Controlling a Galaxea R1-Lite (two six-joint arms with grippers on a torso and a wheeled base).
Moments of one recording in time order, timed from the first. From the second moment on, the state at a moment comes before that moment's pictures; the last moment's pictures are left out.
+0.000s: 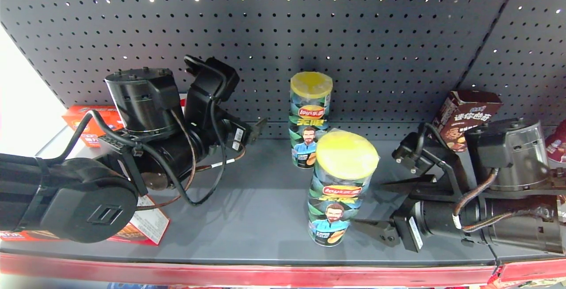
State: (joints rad) left arm -0.49 1.76 -0.93 -0.81 0.18 0.34; right arm 0.67 1.50 -0.80 -0.20 0.05 -0.11
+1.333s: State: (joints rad) left arm -0.49 1.76 -0.92 -0.81 0.18 0.34; right arm 0.61 1.53 -0.78 -0.23 0.05 -0.11
